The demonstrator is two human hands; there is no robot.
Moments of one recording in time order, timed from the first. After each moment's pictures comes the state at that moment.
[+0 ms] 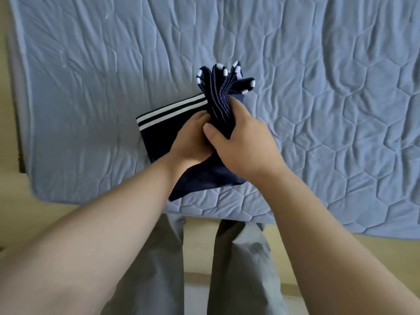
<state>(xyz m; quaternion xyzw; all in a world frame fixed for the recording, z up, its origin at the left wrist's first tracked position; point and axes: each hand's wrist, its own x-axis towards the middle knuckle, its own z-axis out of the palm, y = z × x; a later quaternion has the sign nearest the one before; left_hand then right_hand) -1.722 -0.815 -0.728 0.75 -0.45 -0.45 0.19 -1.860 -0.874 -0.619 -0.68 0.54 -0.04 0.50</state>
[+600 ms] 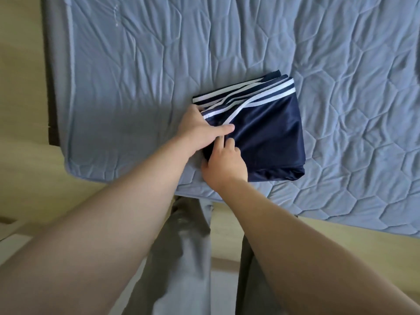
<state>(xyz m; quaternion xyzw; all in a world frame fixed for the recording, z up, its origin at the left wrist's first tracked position) -1.594 -0.748 -0.737 0.82 -0.18 -0.52 0.17 -1.714 -0.717 -0.736 -0.73 0.52 0.22 0.38</state>
